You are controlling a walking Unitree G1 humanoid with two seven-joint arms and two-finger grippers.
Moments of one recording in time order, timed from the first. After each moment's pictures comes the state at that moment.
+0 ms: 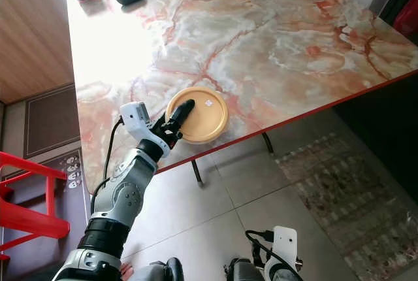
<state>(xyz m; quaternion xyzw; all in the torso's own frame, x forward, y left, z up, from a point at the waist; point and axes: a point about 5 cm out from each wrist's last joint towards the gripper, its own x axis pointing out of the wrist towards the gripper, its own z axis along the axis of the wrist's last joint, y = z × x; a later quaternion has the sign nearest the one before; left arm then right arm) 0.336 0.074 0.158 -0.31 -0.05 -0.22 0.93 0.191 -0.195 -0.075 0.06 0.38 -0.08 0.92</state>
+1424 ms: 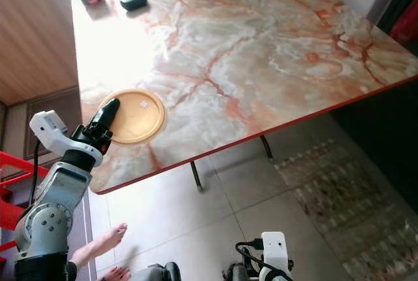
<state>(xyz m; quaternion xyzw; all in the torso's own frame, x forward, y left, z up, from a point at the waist) 0.291 0.173 0.176 -0.38 -0.07 -0.08 0.92 0.182 -0.189 -0.077 0.00 0.37 0.03 0.93</state>
